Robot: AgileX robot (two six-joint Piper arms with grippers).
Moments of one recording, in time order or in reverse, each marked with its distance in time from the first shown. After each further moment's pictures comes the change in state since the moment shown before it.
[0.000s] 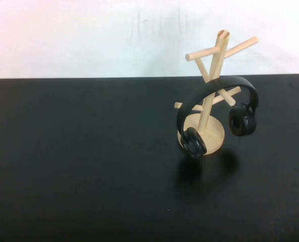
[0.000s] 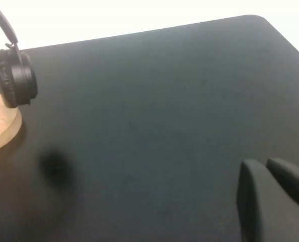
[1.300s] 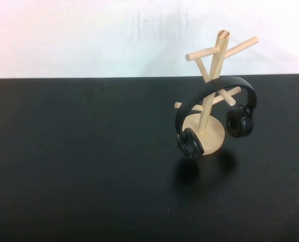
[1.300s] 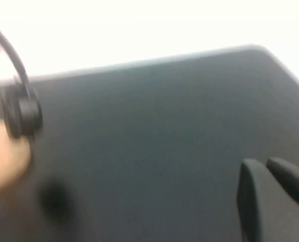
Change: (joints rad) right arm 0.000 0.000 0.000 -0.008 -0.192 -0.002; left arm 0.000 0.000 0.000 0.000 0.000 0.000
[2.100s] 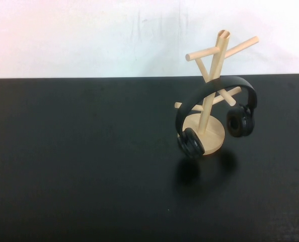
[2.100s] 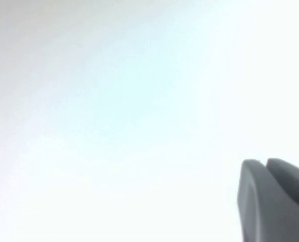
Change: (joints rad) right arm 0.000 0.002 -0.200 0.051 -0.942 0.187; left arm 0.000 0.000 0.000 0.000 0.000 0.000
